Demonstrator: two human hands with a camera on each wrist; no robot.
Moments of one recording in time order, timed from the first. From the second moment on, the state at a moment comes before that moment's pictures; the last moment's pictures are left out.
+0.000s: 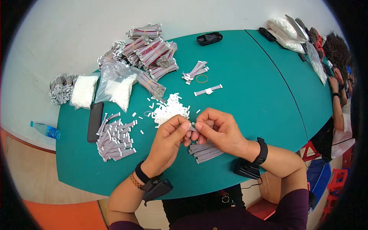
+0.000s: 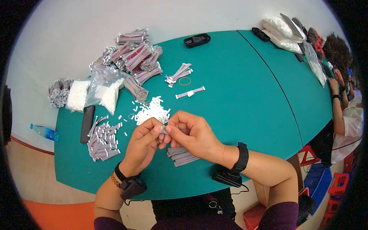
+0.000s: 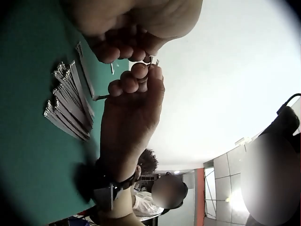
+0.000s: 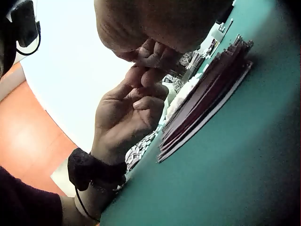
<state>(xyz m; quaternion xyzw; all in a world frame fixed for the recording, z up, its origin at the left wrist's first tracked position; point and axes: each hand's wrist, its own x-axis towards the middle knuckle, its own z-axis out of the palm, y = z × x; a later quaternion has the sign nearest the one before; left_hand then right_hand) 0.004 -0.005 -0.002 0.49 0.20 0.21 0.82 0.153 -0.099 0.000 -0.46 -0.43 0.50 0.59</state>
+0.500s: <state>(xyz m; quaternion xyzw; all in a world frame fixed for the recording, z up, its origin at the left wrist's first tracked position) 0.003 -0.005 -0.001 0.48 0.19 0.18 0.84 0.154 -0.098 0.001 -0.43 -0.45 0.52 0.58</state>
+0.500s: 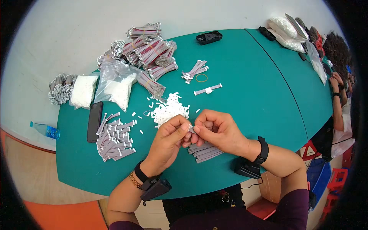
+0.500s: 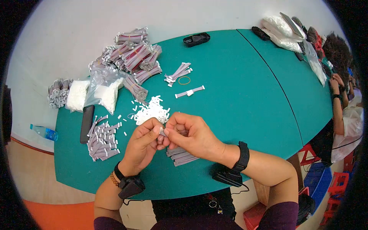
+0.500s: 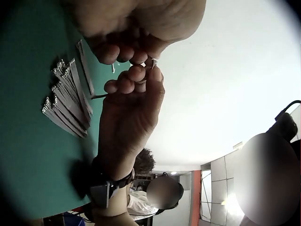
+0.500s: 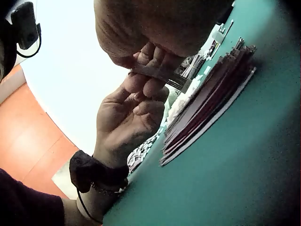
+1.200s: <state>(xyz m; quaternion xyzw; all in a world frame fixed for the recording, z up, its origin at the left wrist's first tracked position) 0.003 -0.006 -0.004 0.52 0.19 0.20 0.80 0.151 -0.100 -0.005 -0.48 -0.46 0.45 0.59</state>
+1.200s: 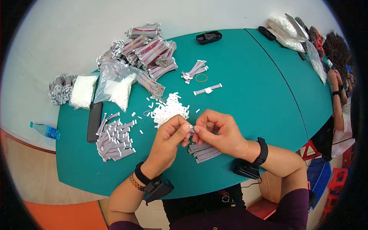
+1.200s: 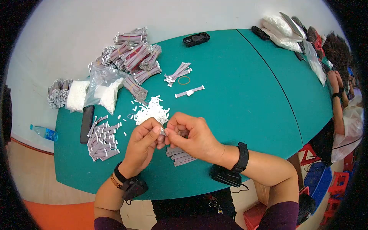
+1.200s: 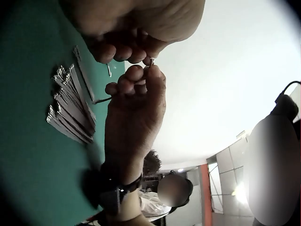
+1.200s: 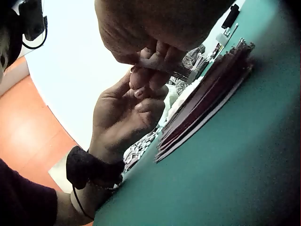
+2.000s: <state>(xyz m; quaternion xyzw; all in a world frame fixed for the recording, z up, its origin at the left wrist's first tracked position) 0.002 -0.008 -0.005 0.66 0.20 0.25 0.68 0.151 -0.101 -0.002 -0.48 -0.47 0.46 0.58</state>
